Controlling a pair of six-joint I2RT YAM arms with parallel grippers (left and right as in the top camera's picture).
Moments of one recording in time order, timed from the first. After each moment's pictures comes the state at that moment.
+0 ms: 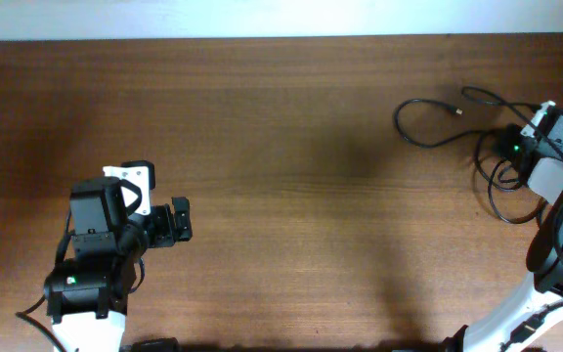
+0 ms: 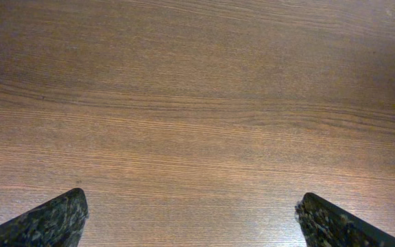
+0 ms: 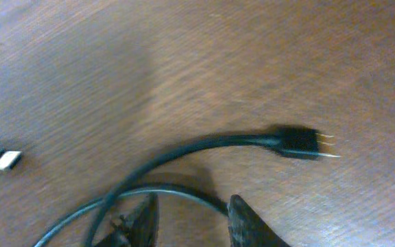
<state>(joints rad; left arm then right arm) 0.10 0.90 0.88 -0.85 0.12 -0.03 -0.46 2.03 1.15 0.07 -0.10 0.16</state>
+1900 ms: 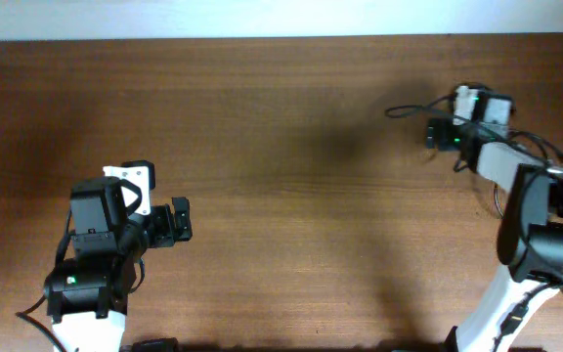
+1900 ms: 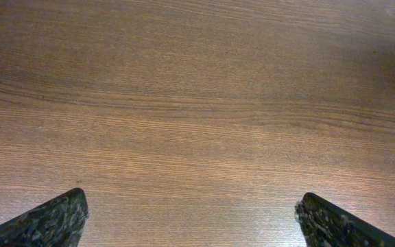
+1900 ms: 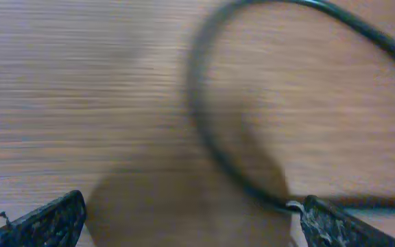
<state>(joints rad) 0.10 0.90 0.88 -0.85 0.12 -0.03 -0.22 2.08 1.19 0.04 -0.04 -0.16</state>
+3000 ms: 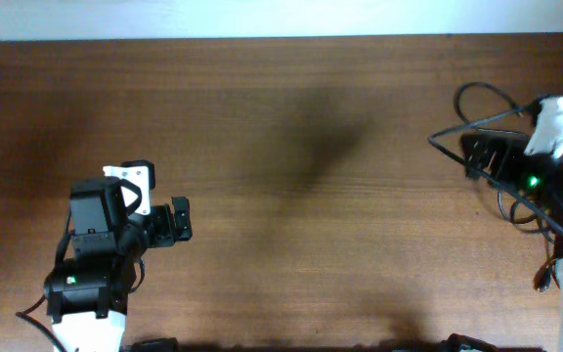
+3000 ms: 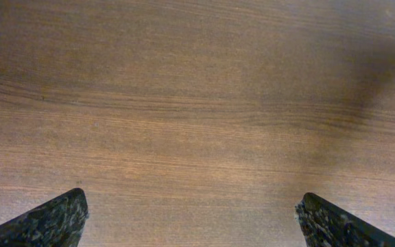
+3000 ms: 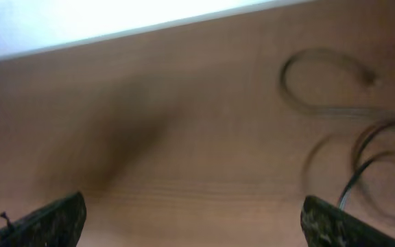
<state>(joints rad) 0.10 0.90 0.88 -0.85 0.12 -0.03 -0.30 1.14 1.20 -0.83 -0.43 -0.02</state>
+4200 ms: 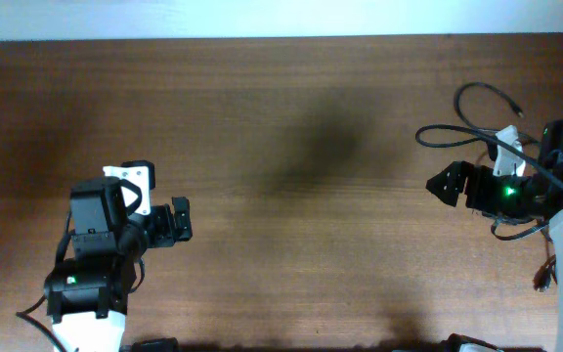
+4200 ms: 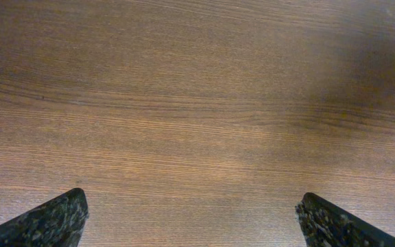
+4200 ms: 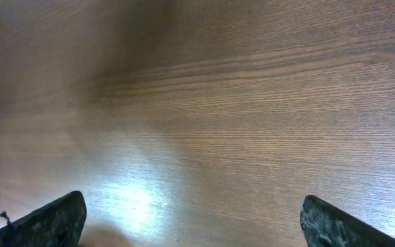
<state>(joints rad) 0.10 0.90 0.88 -0.85 0.12 -0.03 -0.29 1.32 1.20 -1.17 -0.53 -0.02</state>
